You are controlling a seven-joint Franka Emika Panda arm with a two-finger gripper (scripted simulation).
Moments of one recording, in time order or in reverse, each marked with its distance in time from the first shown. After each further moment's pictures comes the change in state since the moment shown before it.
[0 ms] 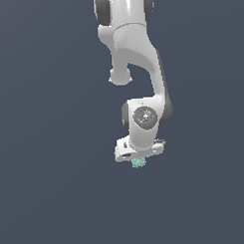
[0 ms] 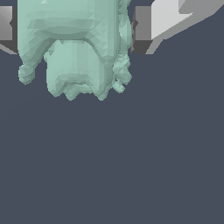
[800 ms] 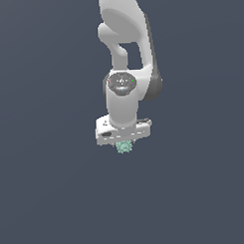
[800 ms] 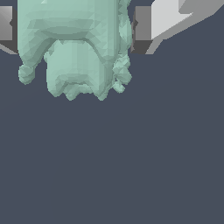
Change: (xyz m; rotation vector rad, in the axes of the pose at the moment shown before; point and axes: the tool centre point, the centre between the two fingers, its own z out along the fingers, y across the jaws) arm -0.039 0.057 -0.093 0.000 0.000 0.000
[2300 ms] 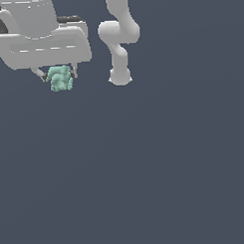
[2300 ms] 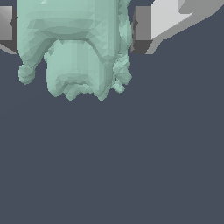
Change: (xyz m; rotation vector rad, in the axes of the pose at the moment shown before) arm -0.101 0.161 -0.263 0.000 0.002 0.002
